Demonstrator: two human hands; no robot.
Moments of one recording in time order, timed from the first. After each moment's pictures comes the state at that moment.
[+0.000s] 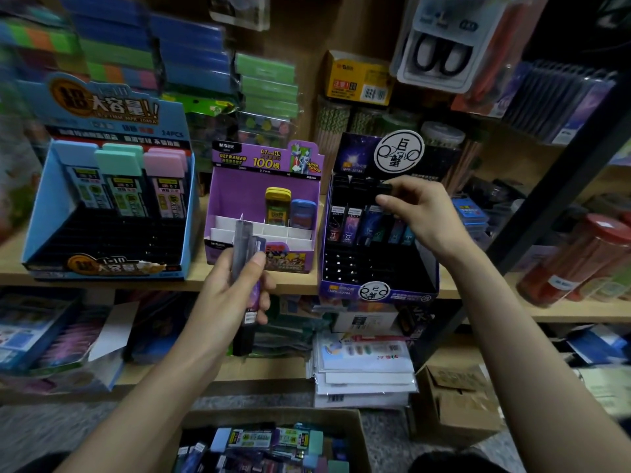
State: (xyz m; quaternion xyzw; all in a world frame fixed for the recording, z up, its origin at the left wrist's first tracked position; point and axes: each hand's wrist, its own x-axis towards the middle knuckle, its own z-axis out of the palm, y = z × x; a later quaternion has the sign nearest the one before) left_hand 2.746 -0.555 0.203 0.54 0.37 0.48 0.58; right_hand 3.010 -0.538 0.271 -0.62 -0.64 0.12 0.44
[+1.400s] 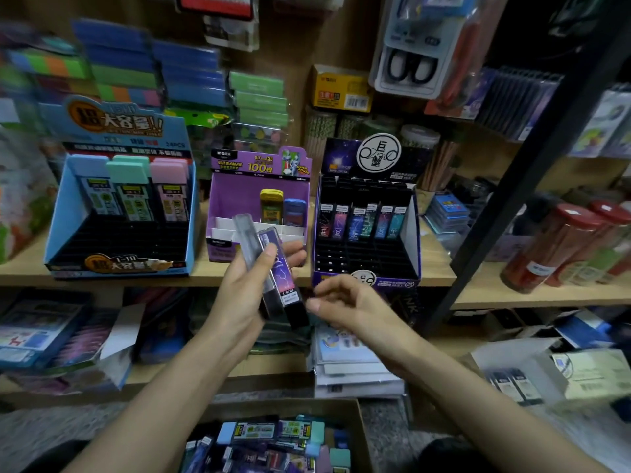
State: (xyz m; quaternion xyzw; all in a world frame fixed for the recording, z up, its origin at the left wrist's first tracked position) left_hand 2.771 -0.571 0.215 0.43 0.27 0.53 0.68; right_hand 2.914 -0.643 0.224 -0.57 -0.47 0.50 0.45
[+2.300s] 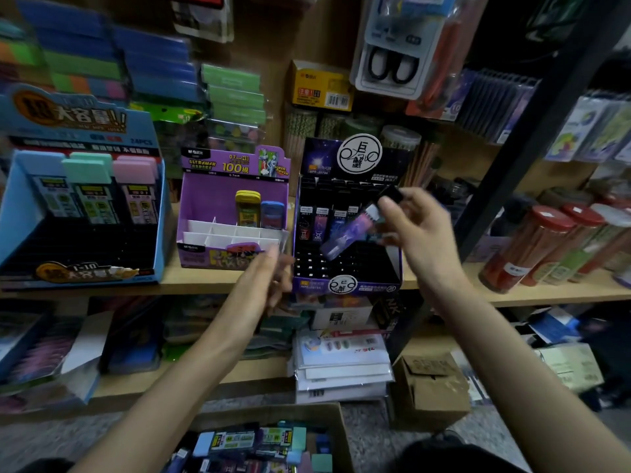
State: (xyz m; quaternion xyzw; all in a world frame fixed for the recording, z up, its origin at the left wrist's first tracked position) left_hand 2.787 -0.569 0.206 0.61 0.35 0.40 0.58; right_hand 2.992 -0.608 0.274 -0.58 -0.49 0.19 0.62
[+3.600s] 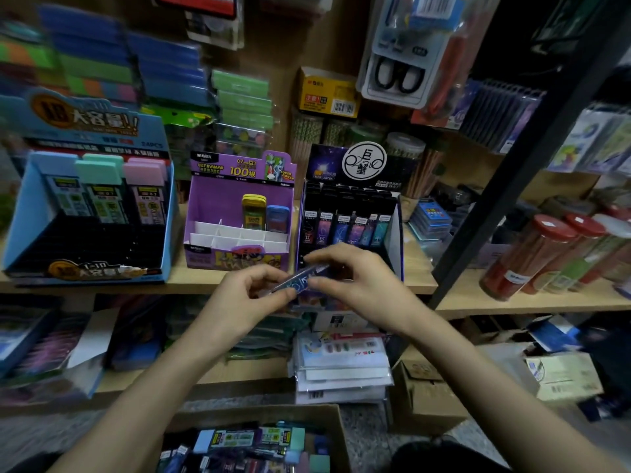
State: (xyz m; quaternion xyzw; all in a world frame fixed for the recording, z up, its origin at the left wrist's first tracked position) left_hand 2.767 -0.565 0.216 0.68 0.36 0.36 0.52; right_hand 2.952 -0.612 0.254 -0.60 -0.73 0.17 0.30
